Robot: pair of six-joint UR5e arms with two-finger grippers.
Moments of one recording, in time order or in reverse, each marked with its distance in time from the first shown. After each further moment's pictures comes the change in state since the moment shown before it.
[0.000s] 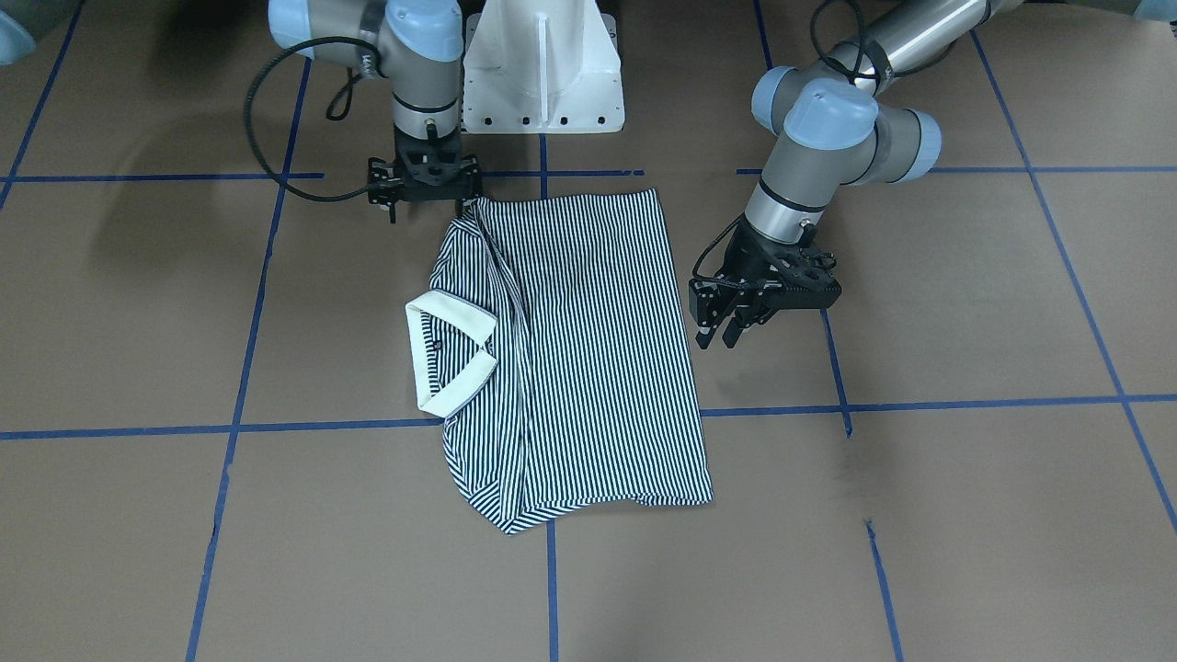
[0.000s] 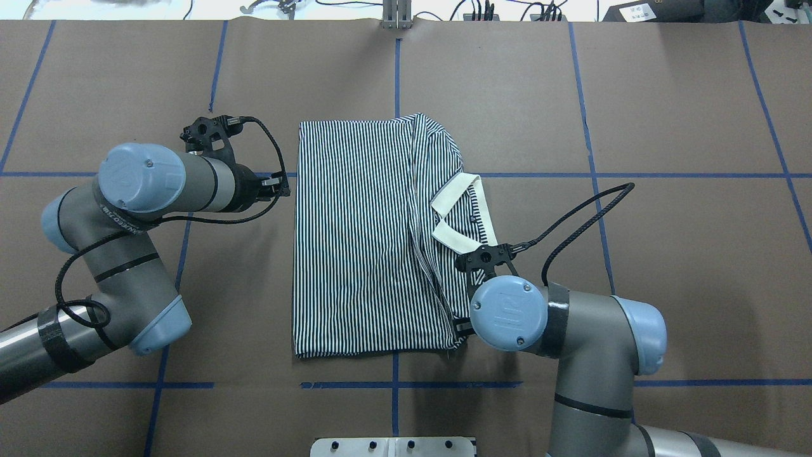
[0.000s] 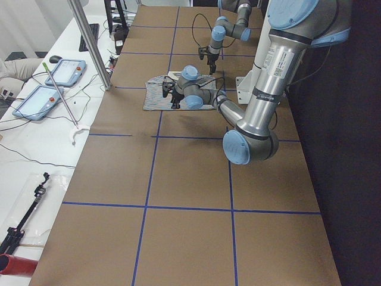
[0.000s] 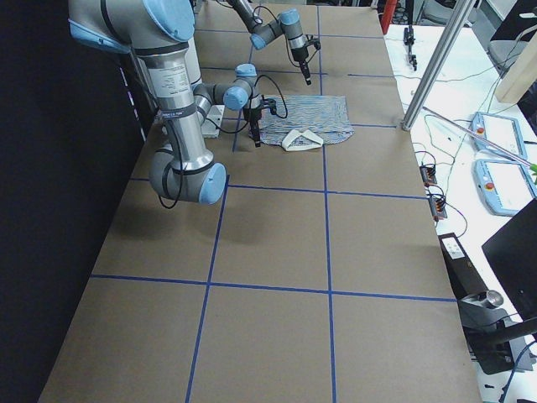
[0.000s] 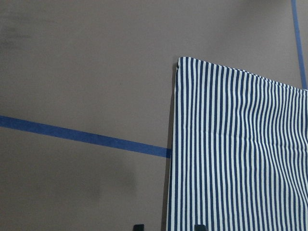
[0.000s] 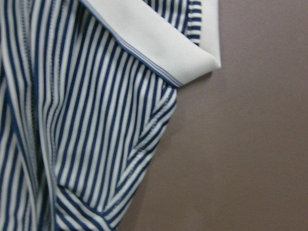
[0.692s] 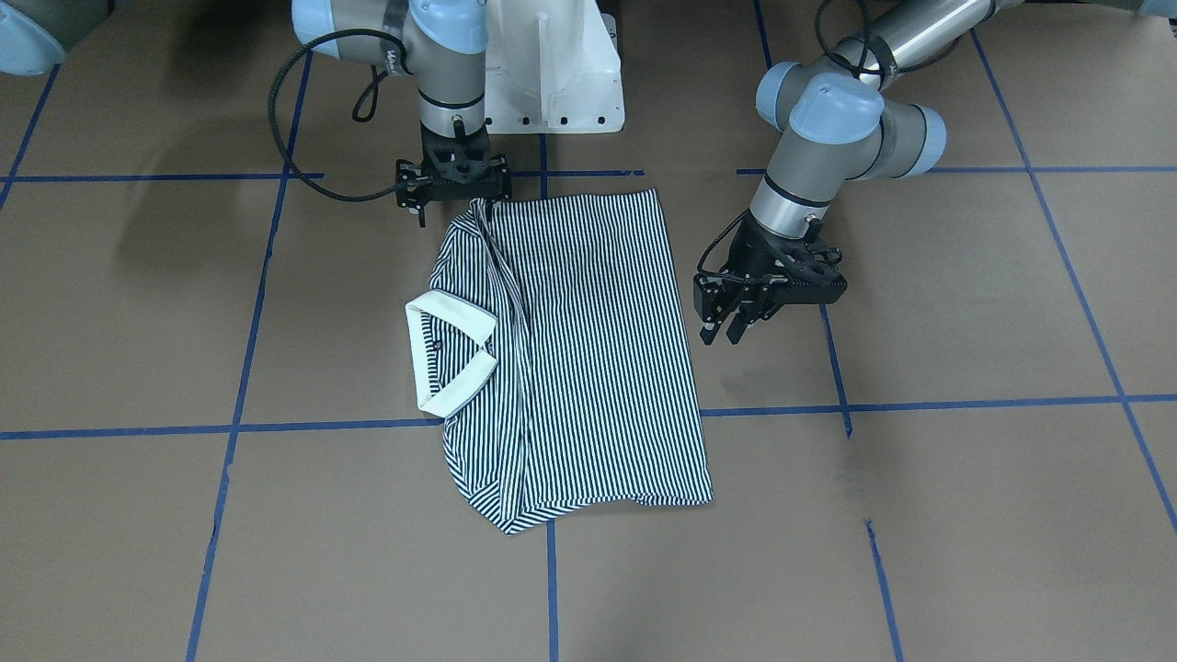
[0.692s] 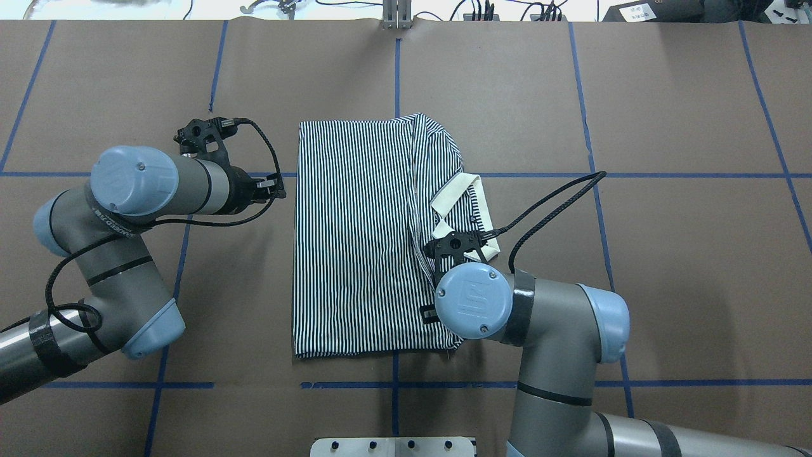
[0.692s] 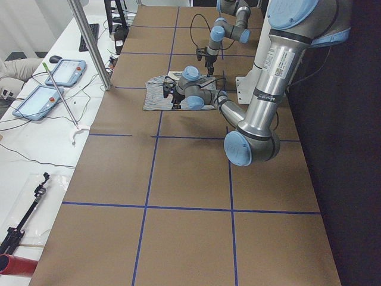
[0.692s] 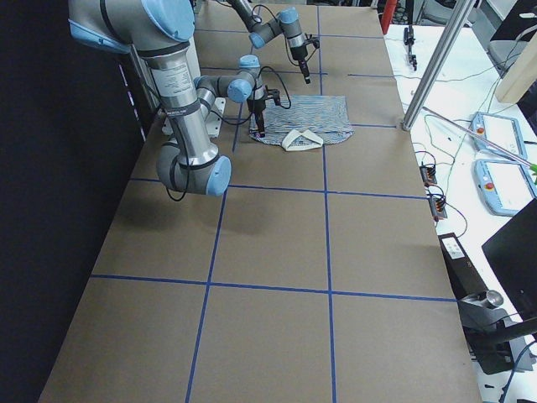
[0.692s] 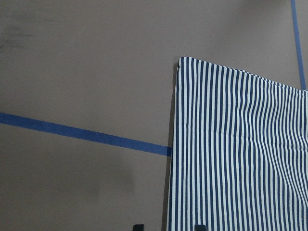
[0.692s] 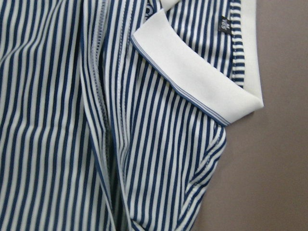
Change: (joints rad) left arm 0.000 0.024 -0.022 0.000 0.001 -0.003; right arm 0.016 0.144 -0.103 0.011 -0.012 0.008
